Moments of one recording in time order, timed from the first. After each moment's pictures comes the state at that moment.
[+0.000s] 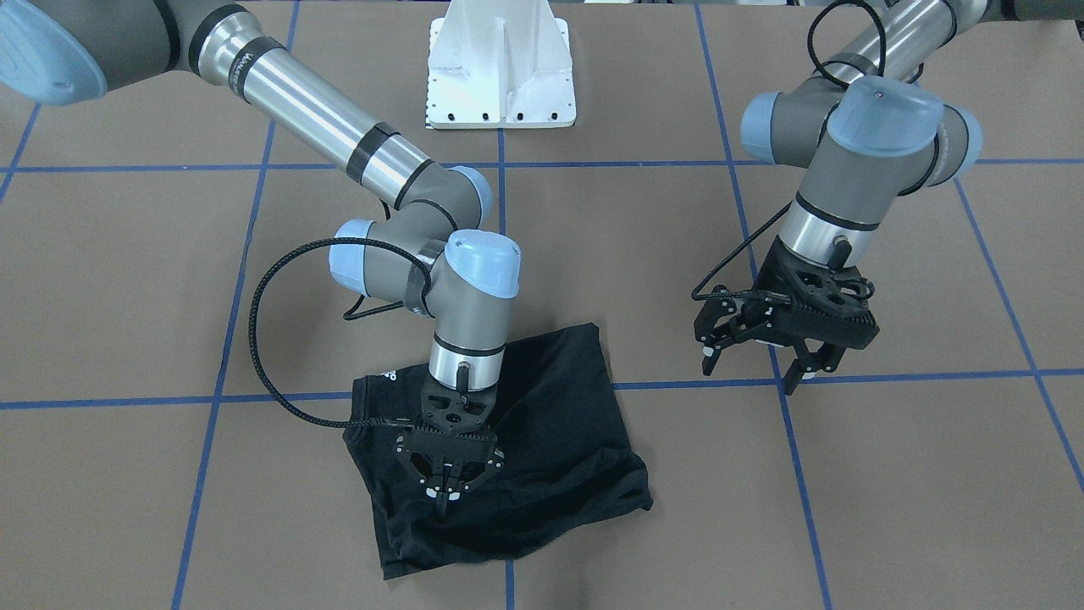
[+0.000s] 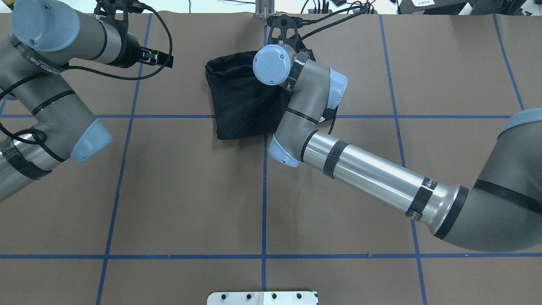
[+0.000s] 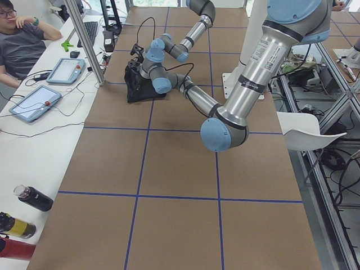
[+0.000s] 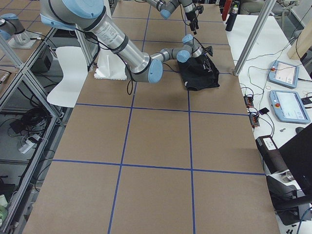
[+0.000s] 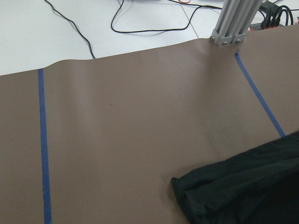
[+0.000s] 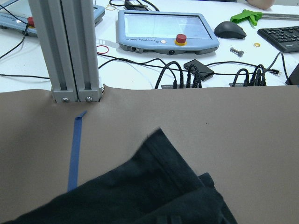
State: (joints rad) left arm -0.89 -2.08 -1.62 -2.06 -1.85 -0.81; right arm 0.65 -0.50 0.86 -1.12 1.24 1.22
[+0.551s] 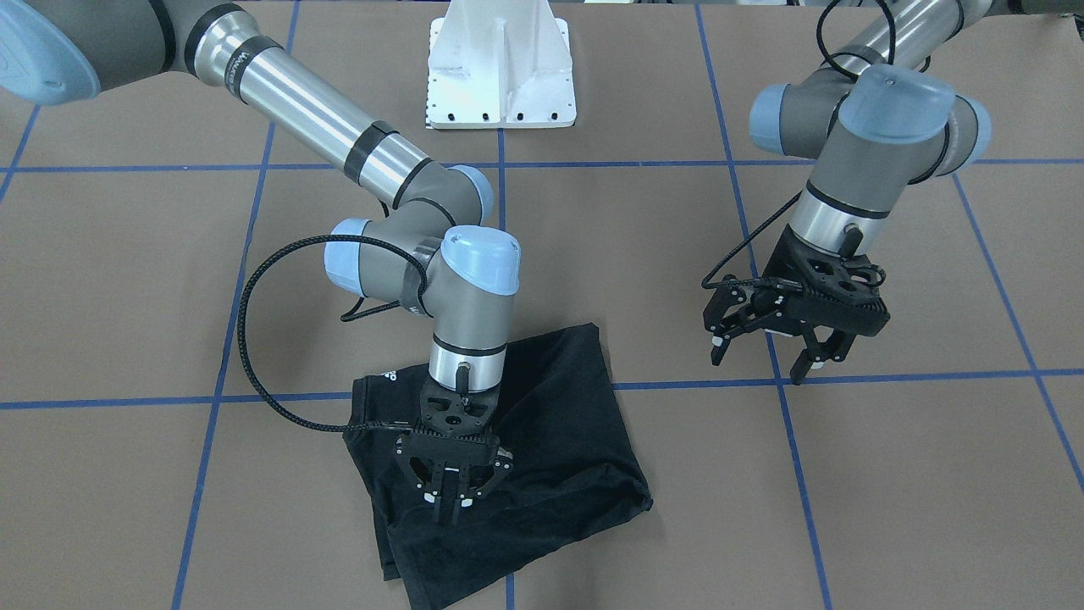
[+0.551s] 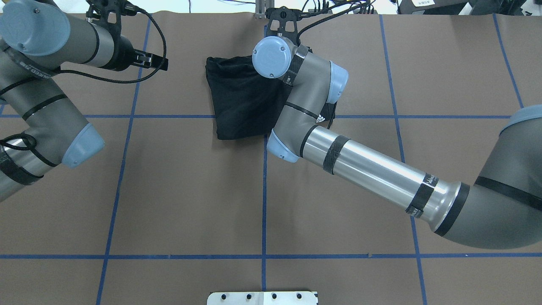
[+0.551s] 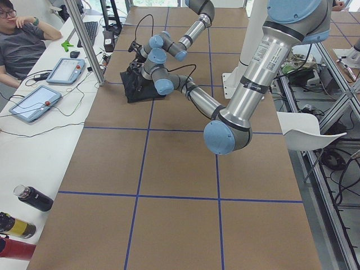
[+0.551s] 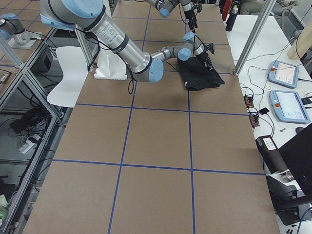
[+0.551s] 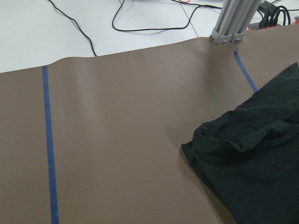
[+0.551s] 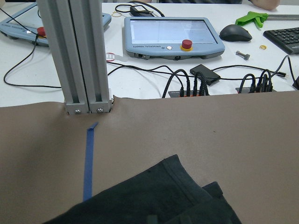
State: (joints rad) left arm -0.89 -2.04 -1.66 -2.06 -1.85 -0.81; right arm 0.66 -0.50 0.90 -1.12 1.27 1.22
